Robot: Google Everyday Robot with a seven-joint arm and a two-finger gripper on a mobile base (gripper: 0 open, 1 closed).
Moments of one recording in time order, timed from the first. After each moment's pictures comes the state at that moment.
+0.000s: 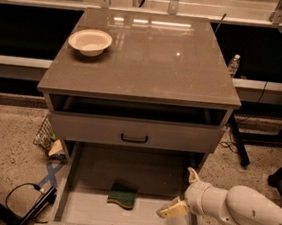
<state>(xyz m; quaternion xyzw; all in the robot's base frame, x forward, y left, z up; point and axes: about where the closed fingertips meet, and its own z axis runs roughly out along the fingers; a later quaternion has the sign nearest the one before) 0.468 -0.145 0.525 -0.43 0.80 0.16 0.39</state>
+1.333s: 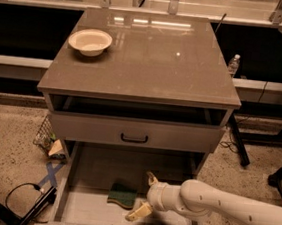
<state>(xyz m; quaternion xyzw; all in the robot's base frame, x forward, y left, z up) 0.489 -0.021 0.414 -0.51 0.74 0.25 0.36</state>
